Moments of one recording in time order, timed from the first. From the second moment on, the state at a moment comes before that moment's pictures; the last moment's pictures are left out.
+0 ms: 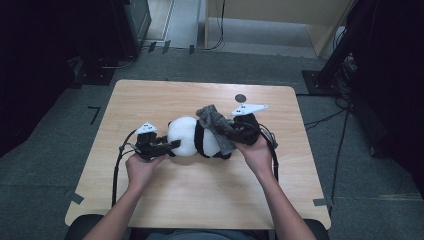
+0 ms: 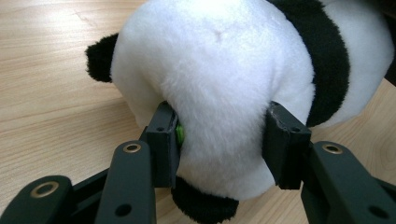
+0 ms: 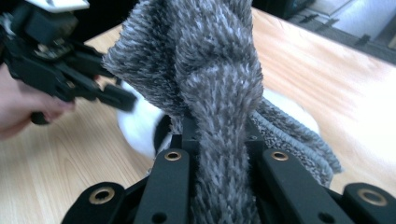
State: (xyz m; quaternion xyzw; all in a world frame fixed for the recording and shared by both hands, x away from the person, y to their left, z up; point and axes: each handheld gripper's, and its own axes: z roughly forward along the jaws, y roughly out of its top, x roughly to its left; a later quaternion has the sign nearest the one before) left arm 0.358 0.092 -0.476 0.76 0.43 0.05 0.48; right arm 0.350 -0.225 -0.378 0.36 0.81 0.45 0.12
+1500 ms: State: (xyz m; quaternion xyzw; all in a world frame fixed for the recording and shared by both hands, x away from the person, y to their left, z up) left arm 0.357 0.088 -0.473 0.77 0.42 0.06 0.48; right arm 0.384 -0.147 -0.412 0.33 0.85 0.39 0.09
